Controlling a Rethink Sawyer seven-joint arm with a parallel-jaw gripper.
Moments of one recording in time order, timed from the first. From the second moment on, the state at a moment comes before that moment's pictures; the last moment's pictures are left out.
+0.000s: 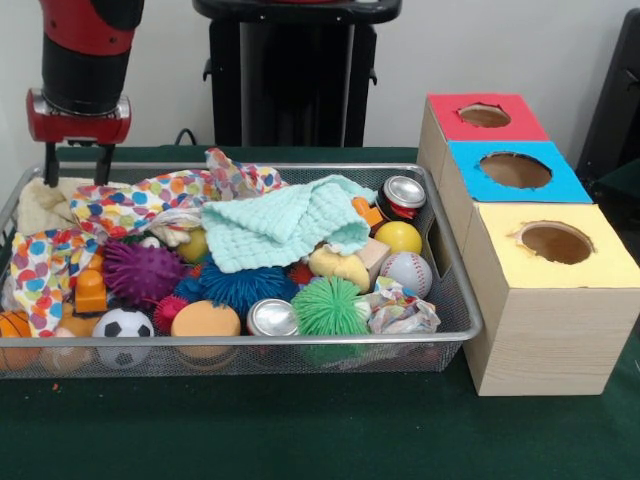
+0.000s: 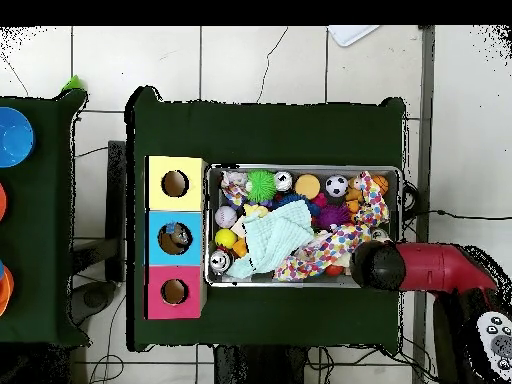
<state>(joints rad) -0.72 -0.63 0.17 1.62 -0.76 0.62 1.36</state>
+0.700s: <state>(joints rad) -0.68 -0.60 0.16 1.62 -0.82 0.62 1.36</state>
